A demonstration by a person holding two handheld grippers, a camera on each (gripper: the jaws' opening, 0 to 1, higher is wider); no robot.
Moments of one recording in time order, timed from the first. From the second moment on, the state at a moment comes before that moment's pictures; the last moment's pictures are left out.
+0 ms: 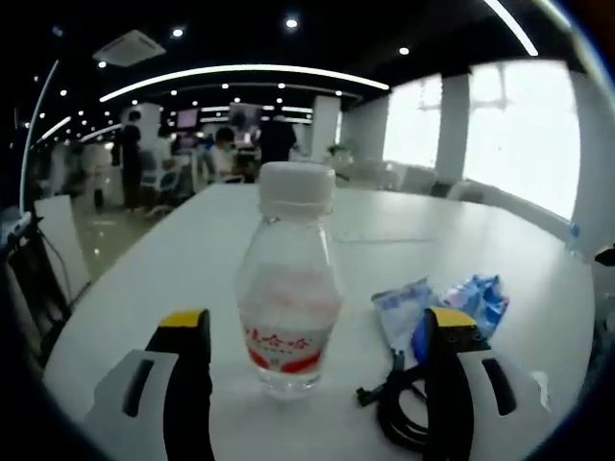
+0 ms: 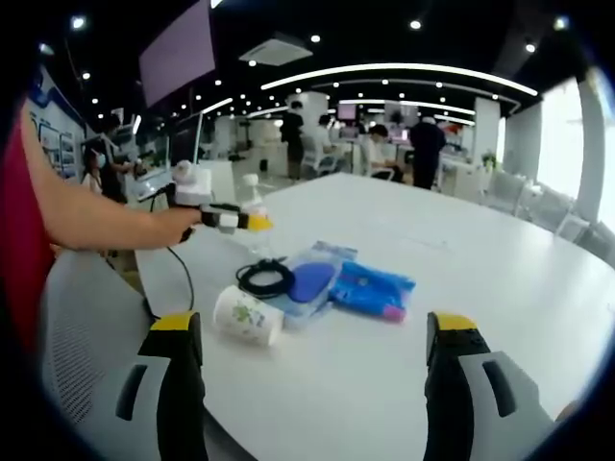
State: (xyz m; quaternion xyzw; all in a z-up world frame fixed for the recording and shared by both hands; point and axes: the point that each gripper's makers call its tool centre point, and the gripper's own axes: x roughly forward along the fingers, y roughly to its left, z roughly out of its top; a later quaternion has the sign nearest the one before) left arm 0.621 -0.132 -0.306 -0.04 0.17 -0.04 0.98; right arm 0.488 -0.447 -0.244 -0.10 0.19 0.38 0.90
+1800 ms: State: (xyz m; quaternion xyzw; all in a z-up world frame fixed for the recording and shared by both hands) left arm 0.523 -0.201 -0.270 -0.04 0.20 -0.18 0.96; right arm 0.503 -0.388 -0.216 -0.12 0.15 0.42 0.89
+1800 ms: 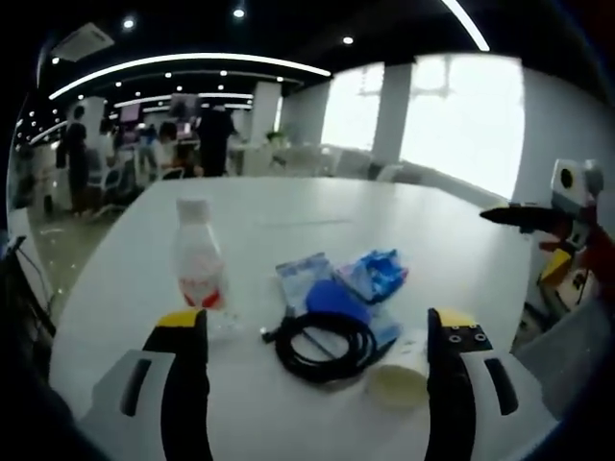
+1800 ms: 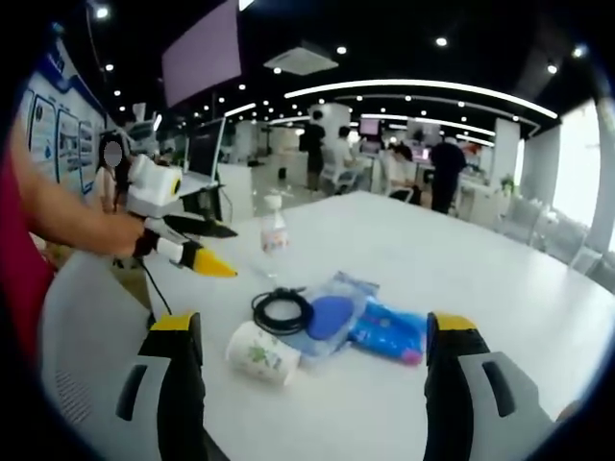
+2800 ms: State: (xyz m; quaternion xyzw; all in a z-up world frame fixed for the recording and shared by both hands) left arm 0.544 -0.204 -0.322 -0.01 0.27 -0.17 0.95; right arm 0.557 -0.318 -0.282 -0.16 0.22 0.45 0.85
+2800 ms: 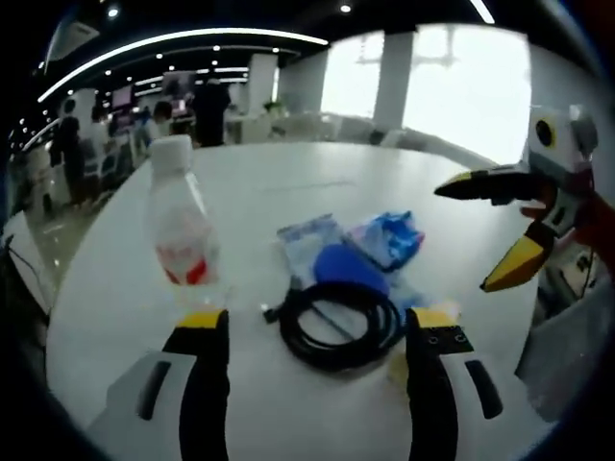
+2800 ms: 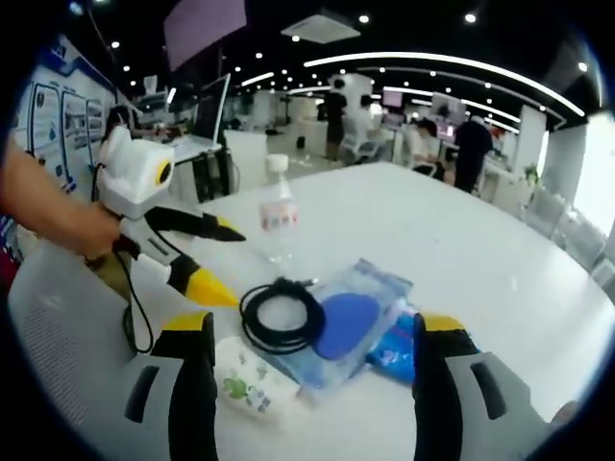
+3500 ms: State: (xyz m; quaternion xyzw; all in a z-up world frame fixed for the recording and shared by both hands) left arm 0.557 -0.198 -0.356 0.01 0.31 -0.16 0.94; right arm 0.579 -0.294 -0.333 -0.15 0.27 0.45 0.84
